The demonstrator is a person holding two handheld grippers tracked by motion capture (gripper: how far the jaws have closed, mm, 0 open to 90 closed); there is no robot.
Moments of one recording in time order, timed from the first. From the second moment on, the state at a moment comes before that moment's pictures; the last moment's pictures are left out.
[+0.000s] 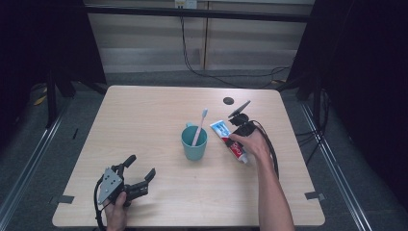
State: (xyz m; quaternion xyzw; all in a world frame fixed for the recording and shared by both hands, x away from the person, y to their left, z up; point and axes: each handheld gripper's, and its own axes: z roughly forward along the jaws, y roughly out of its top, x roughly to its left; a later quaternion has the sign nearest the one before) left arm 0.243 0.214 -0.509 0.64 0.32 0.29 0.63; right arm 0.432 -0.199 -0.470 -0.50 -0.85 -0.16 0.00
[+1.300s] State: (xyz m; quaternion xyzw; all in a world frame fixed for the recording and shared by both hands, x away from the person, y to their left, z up) left arm 0.243 0.214 -0.510 0.64 0.32 0.29 0.63; right arm 0.420 -0.200 -0.467 -0.53 -0.83 -0.17 0.01
